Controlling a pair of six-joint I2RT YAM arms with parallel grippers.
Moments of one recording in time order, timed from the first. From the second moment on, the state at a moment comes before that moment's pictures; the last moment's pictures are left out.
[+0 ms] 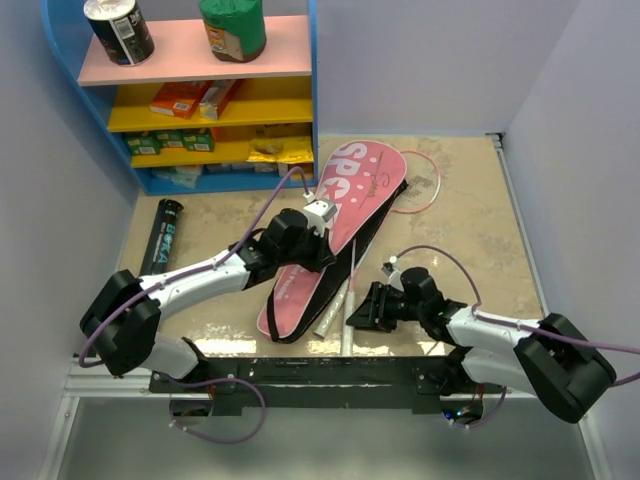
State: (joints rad) left arm -0.80 1.43 0.88 -0.02 0.14 -0.36; right arm 0.64 1.12 0.19 0.26 -0.52 1.02
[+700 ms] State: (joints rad) left arm -0.80 1.43 0.85 0.00 0.15 -0.36; right arm 0.70 1.23 0.15 0.46 -0.52 1.13
